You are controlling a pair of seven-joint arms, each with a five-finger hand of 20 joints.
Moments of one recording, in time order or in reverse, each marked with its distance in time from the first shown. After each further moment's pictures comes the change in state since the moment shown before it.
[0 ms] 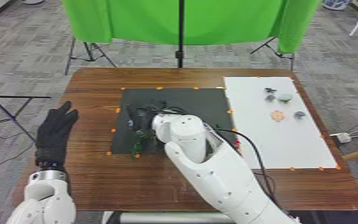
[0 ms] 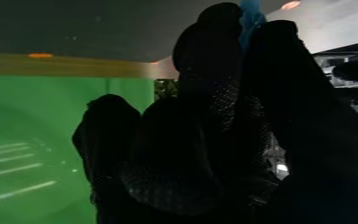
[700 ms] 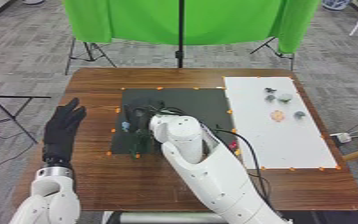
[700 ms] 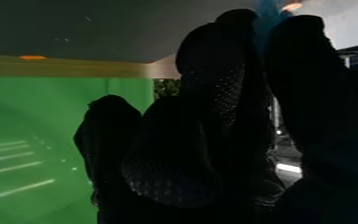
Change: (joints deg) left arm -1.8 -0.1 1.6 0.2 0.3 -1.1 -0.4; right arm -1.0 -2.8 2.1 2.2 -4.6 0.6 -2.5
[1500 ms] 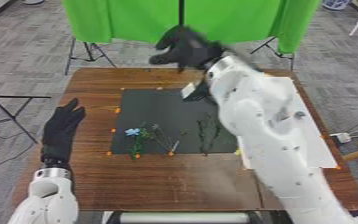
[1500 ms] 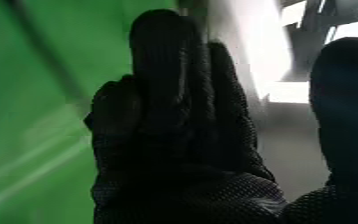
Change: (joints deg) left arm 0.8 0.3 -0.8 -0.3 1.2 -1.1 0.0; right arm 4.1 16.9 14.0 -27.1 39.2 6.1 18.1
